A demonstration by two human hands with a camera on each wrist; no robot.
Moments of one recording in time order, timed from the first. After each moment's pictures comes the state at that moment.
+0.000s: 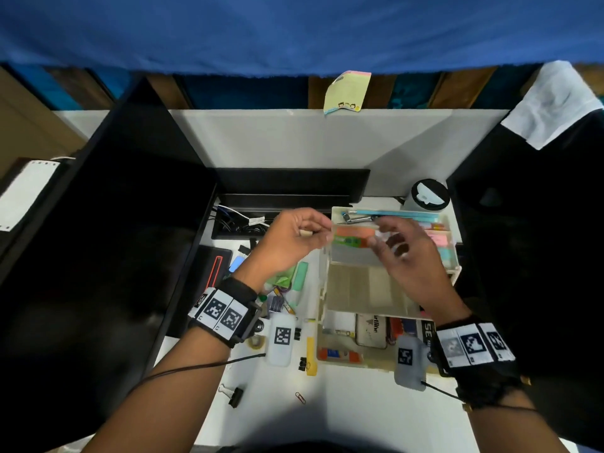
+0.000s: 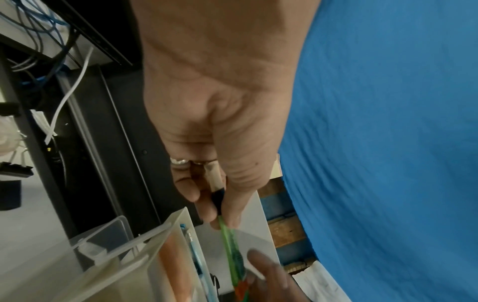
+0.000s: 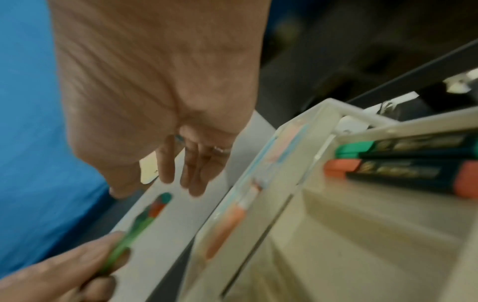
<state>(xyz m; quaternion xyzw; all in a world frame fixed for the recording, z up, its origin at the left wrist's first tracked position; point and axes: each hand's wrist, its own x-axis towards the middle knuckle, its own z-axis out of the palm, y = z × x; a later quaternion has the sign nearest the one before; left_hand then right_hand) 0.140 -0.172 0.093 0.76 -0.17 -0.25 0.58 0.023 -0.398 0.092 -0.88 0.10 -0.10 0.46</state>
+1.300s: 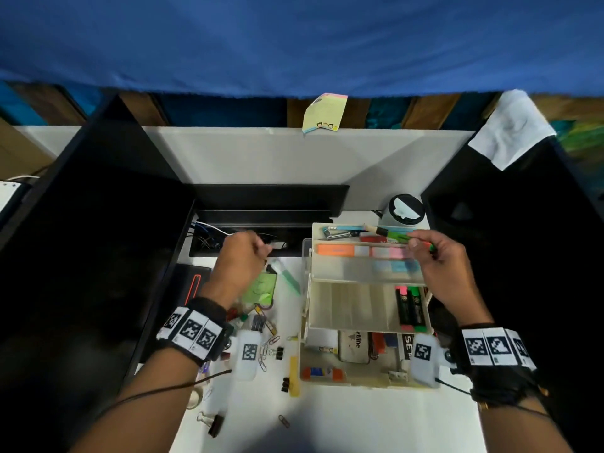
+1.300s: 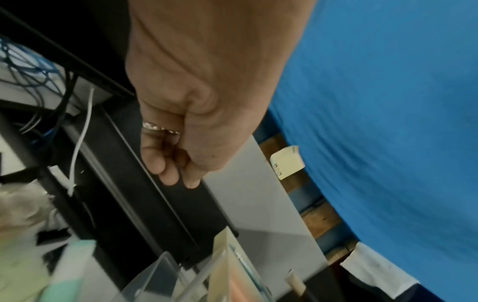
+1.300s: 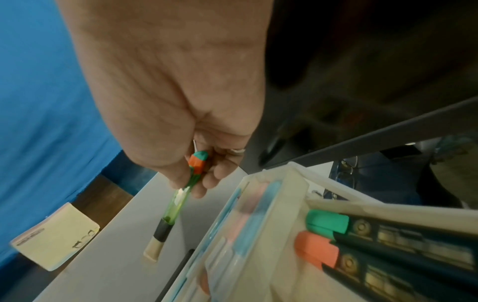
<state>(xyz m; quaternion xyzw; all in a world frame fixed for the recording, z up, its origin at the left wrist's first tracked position) 0.173 -0.143 0.054 0.94 -0.04 -0.13 0.32 0.015 -0.476 0.088 -0.81 0.23 -0.13 0.52</state>
